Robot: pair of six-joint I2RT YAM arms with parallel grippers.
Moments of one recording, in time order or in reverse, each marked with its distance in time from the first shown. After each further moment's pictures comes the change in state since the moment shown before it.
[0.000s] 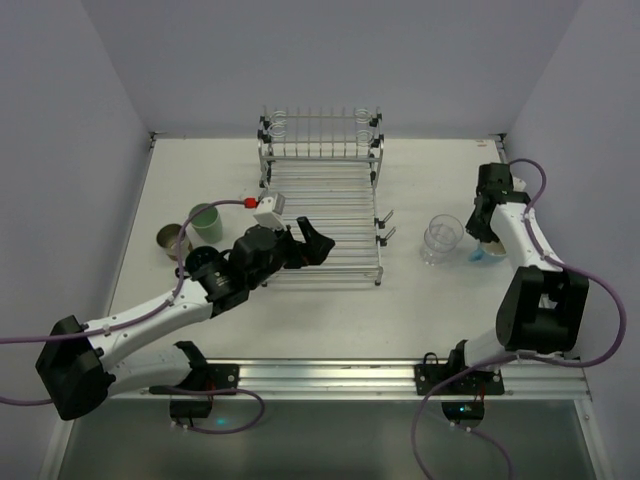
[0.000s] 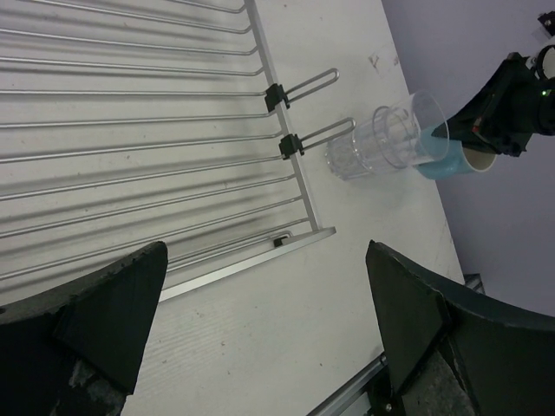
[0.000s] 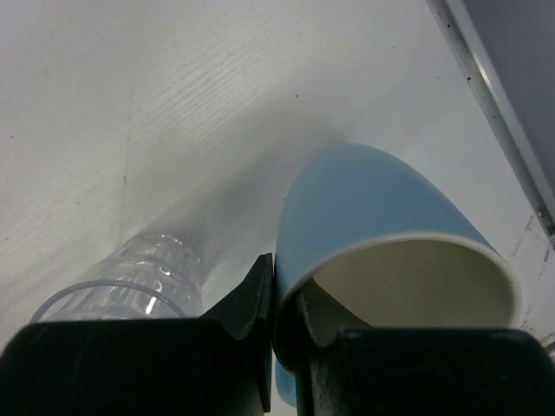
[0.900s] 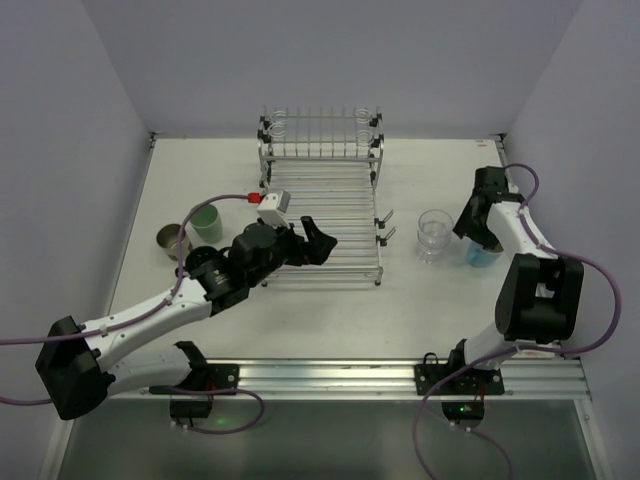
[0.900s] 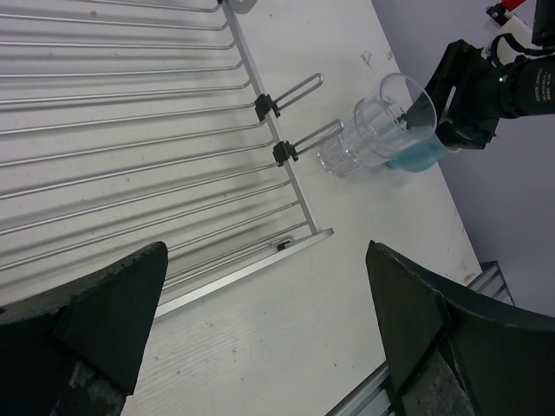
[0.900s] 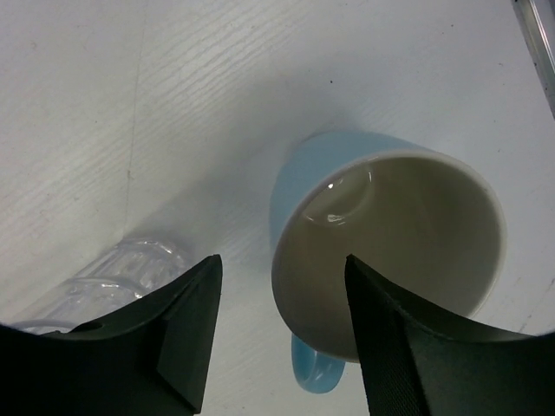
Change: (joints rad) left arm -0.008 0.007 0.042 -0.008 0.016 0.108; right arm -0.004 0.097 -0.024 0.053 -0.072 0.008
